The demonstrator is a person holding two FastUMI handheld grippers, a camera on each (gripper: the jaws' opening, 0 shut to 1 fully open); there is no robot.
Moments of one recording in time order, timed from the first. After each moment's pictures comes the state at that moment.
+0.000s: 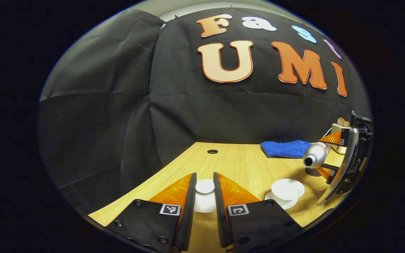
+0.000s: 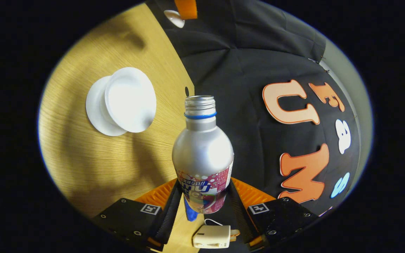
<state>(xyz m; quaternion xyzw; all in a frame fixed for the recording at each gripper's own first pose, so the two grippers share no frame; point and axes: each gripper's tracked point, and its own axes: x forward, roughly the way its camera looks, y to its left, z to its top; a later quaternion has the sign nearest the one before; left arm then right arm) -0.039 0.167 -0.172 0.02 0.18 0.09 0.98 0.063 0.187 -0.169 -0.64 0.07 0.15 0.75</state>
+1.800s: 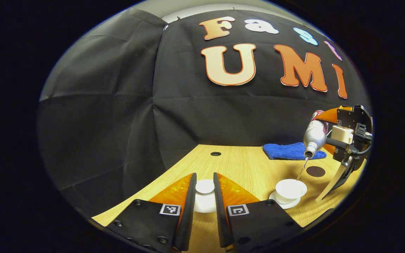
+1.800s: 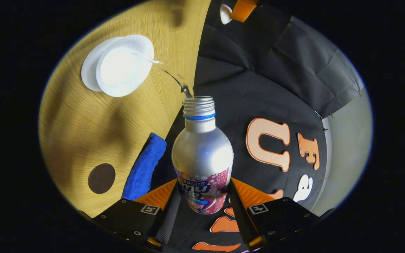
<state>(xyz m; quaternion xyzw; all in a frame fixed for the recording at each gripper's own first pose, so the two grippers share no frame) -0.041 0.183 -0.162 0.02 0.17 0.08 0.98 0.099 0.192 -0.102 -0.78 -0.06 0.12 0.61</state>
